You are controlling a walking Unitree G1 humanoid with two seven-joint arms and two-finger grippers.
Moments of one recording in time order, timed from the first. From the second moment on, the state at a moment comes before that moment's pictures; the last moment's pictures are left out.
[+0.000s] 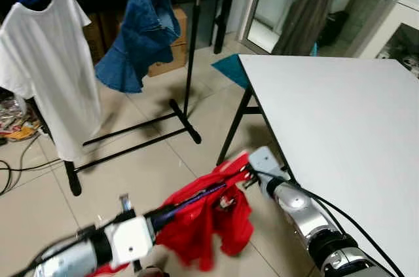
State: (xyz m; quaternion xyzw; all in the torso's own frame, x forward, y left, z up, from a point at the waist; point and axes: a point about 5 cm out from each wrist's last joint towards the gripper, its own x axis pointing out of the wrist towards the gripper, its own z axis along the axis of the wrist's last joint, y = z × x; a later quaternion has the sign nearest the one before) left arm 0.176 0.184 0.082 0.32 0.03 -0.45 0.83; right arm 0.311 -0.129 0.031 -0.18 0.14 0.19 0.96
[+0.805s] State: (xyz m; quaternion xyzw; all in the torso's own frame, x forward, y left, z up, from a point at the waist) left arm 0.181 0.193 0.092 0.34 -0.01 -0.39 0.86; right arm 0.292 -0.105 0.046 -0.17 0.04 0.30 0.94
